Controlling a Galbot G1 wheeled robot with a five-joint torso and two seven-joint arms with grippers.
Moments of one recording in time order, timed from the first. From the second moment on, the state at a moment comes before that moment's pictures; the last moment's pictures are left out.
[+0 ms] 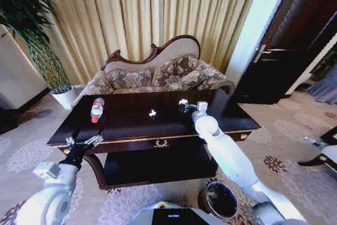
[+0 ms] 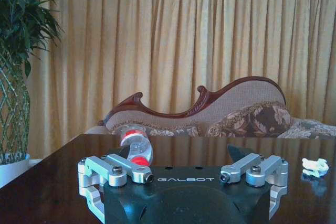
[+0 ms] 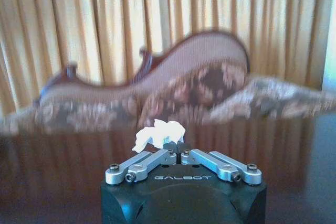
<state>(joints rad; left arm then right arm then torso) 1.77 -1.24 -0.95 -2.39 -0.55 0.21 0.02 -0.75 1.12 0.14 1.78 0.70 -0.45 0.44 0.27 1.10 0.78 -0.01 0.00</state>
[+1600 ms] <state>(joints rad) 1.76 -1.20 -0.97 -2.39 -0.58 0.22 0.00 -1.36 1.11 0.51 2.21 0.47 -0.32 0.30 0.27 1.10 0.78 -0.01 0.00</state>
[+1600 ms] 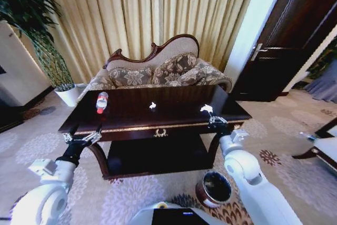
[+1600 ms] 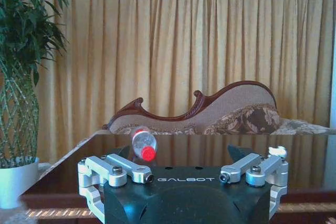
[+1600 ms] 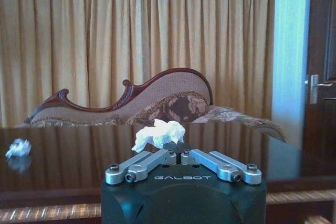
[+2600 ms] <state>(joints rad) 1.79 -1.23 -0.99 -2.43 -0.58 0.21 0.01 -1.17 1.29 0.52 1.25 0.29 -0.35 0.26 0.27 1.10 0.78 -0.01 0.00</state>
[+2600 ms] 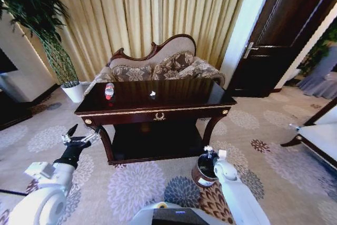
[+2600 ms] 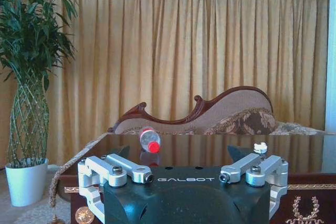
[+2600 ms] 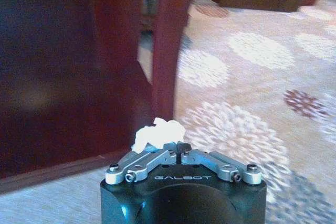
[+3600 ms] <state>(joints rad) 1.80 -1.23 -0.98 -2.45 -0.57 0.22 0.01 -1.32 1.26 0.54 1.78 0.41 -0.13 0.19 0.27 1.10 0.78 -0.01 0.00</state>
